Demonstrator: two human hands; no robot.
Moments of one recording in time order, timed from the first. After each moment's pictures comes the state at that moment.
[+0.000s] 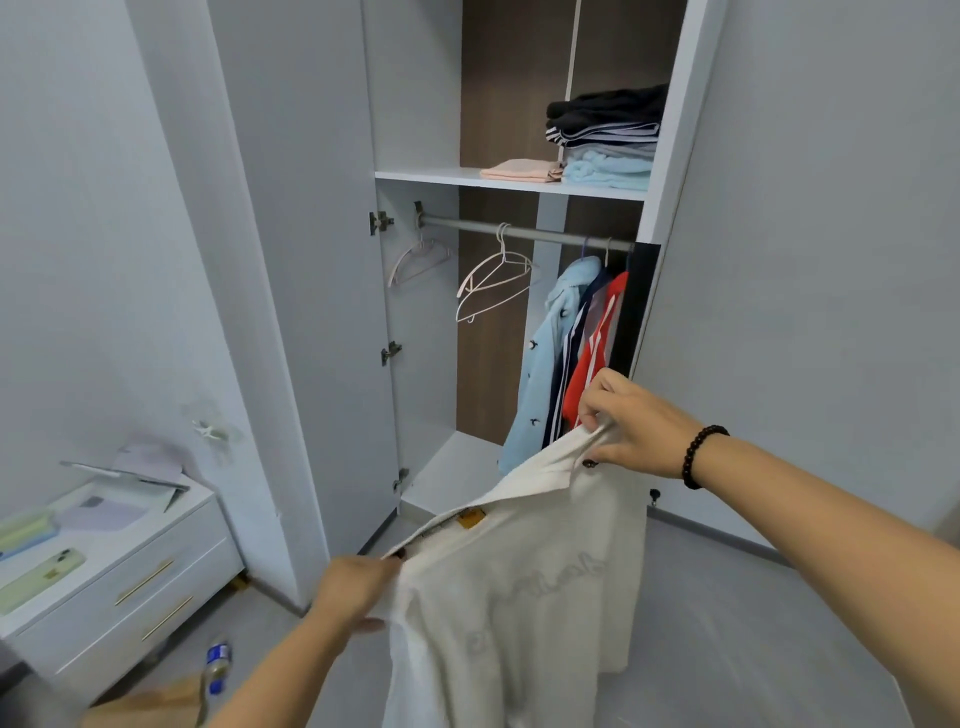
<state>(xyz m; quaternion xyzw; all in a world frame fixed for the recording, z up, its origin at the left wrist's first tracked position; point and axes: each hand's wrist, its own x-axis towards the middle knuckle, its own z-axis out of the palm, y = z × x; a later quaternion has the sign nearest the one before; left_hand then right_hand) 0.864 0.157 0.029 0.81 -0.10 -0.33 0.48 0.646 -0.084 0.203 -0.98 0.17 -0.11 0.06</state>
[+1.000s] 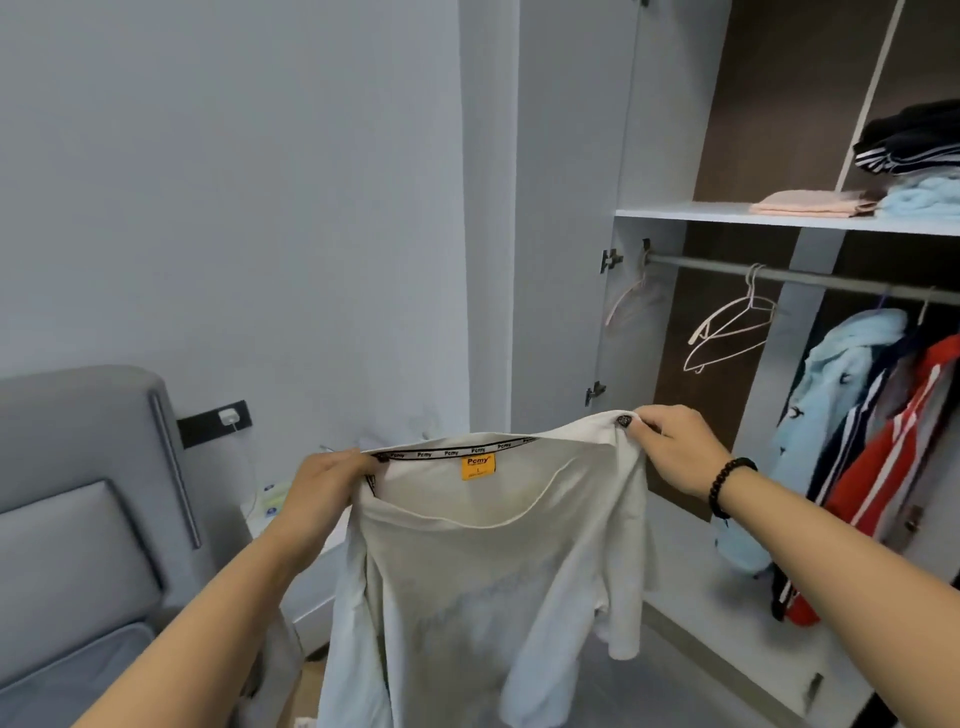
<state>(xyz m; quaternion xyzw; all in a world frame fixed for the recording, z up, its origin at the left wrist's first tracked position) 1.082 0.353 0.156 0.73 -0.16 -0.08 0.67 0.929 0.022 0.187 -0.93 0.14 -0.22 0.26</state>
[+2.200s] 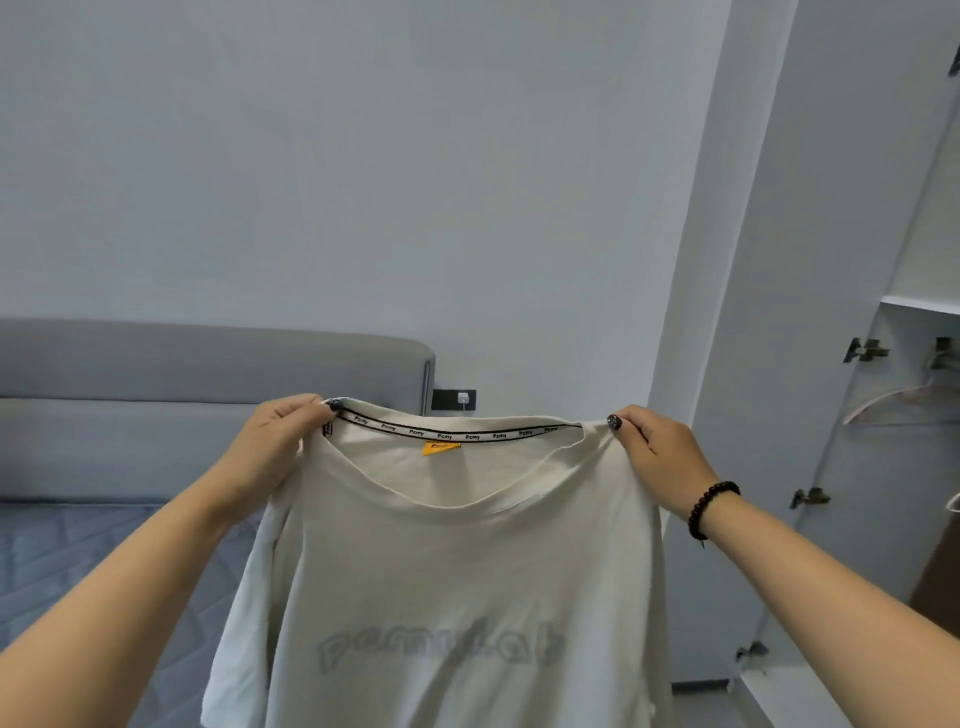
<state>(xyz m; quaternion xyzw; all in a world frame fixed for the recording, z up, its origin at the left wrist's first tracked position) 0.816 0.493 0.241 0.74 -0.04 0.19 0.64 0.888 0.115 0.233 -0.87 -0.18 -0.21 0.40</state>
